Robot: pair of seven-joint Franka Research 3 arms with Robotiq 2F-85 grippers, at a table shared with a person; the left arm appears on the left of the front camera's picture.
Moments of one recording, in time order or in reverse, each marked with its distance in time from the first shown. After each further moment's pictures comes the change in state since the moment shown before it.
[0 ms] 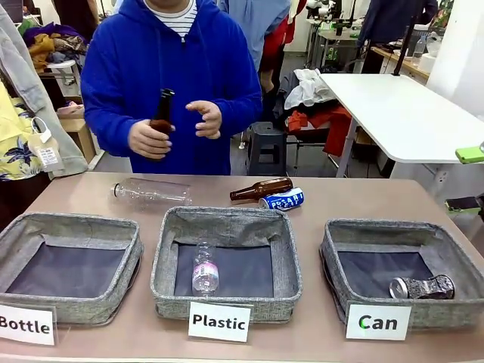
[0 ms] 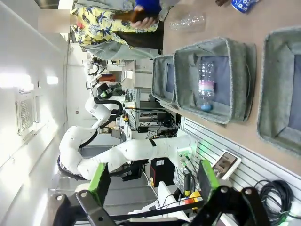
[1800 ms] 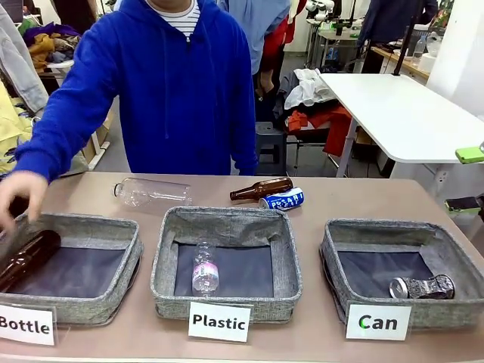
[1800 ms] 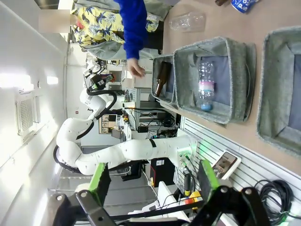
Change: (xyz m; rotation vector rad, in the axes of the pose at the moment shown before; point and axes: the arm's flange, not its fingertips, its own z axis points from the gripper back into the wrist) left arm 0.066 -0.002 -0.031 -0.077 0.078 0.021; right arm 0.000 0.000 0.000 0.000 0.000 -0.001
